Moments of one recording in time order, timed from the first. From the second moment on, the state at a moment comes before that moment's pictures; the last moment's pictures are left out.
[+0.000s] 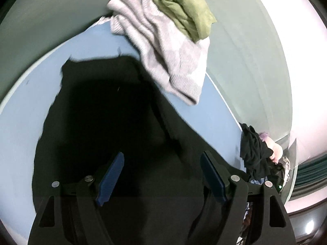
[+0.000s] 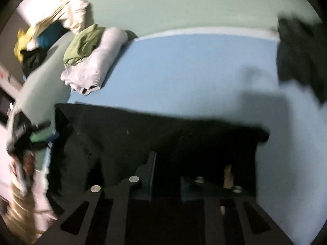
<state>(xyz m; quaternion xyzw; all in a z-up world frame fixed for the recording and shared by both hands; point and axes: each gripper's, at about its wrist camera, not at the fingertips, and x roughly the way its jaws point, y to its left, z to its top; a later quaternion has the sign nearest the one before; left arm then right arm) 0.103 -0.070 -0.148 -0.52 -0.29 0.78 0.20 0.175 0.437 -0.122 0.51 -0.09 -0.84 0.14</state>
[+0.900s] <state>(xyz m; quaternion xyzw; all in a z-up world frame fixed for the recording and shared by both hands) 0.053 0.009 -0.147 -0.55 -0.34 0.70 0.30 0.107 0.461 -0.121 0.51 -0.15 -0.84 0.11</state>
